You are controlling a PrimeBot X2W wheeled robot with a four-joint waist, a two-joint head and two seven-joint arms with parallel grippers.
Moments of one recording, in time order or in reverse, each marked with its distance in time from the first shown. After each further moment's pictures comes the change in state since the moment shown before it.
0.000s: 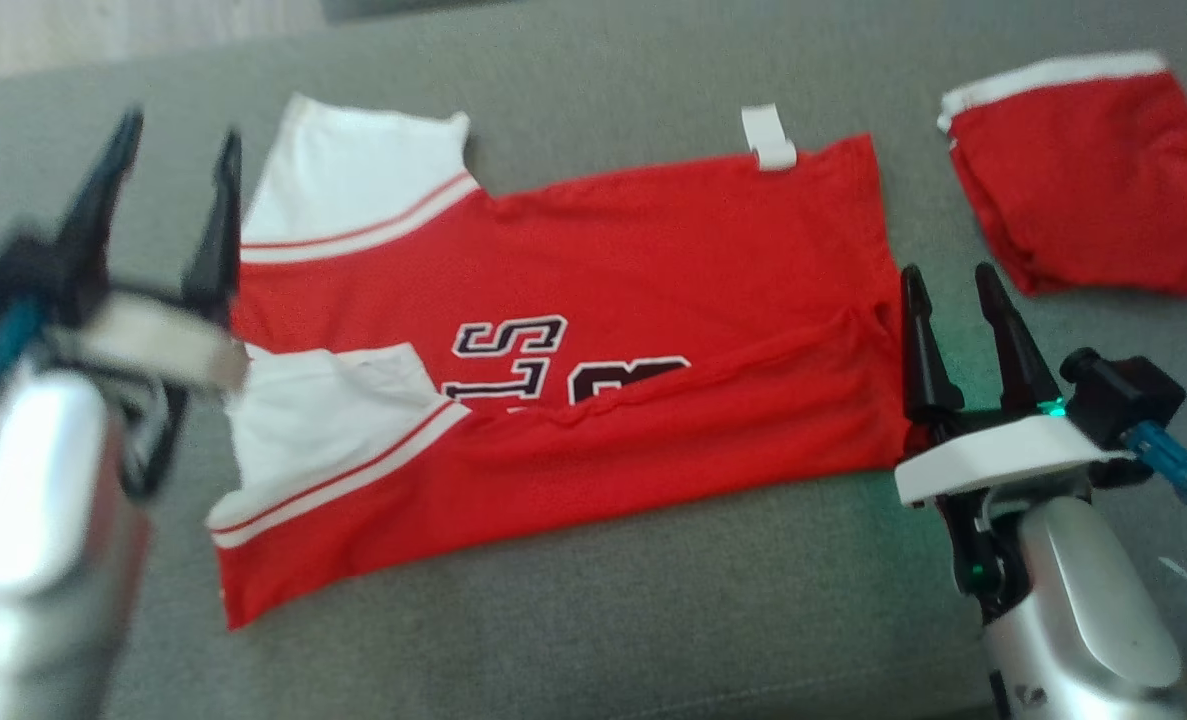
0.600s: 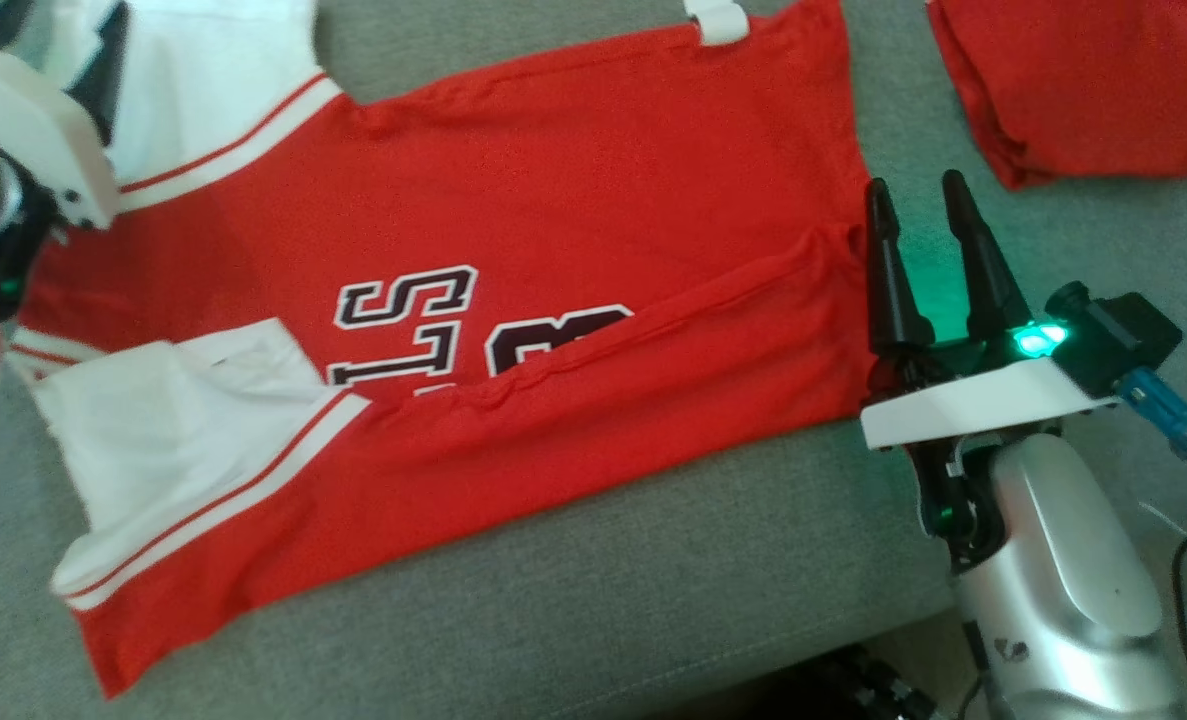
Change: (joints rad) left arm -0.445 0.151 -0.266 0.364 -0.326 -0.038 0.385; right arm -0.084 0.000 0.090 -0.073 0.062 0.000 -0.039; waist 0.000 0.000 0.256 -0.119
